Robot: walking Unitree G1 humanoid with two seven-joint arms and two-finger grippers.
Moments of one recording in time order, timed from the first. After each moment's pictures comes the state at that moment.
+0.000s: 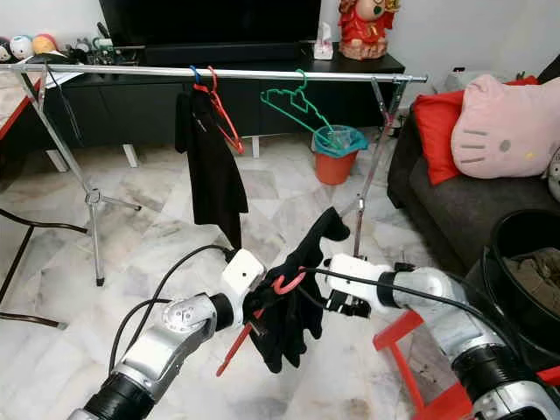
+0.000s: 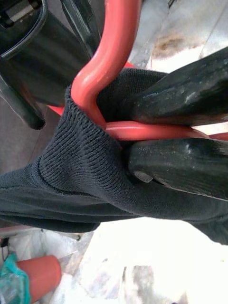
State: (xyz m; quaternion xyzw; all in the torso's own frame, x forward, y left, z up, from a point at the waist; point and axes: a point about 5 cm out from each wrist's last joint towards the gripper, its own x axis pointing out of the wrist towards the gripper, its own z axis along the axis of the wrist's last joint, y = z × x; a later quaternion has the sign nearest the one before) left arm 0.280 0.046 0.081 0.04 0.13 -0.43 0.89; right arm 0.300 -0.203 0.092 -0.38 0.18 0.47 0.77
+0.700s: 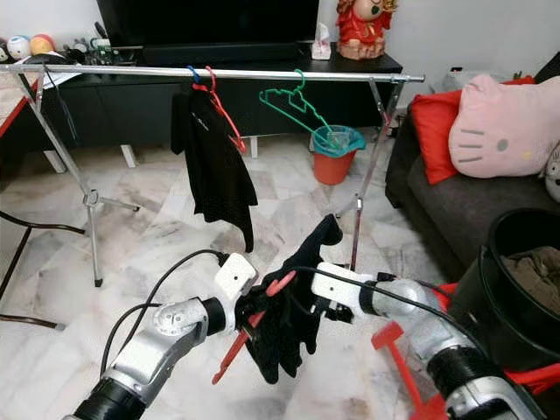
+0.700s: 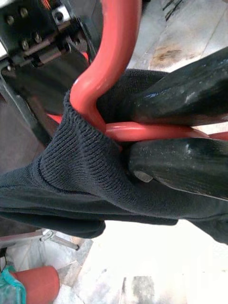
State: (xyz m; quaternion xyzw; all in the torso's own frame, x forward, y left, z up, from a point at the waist) left arm 0.278 0.054 0.083 0.03 0.13 -0.45 0.88; right arm 0.307 -0.184 0.066 -0.38 0.18 0.43 0.80
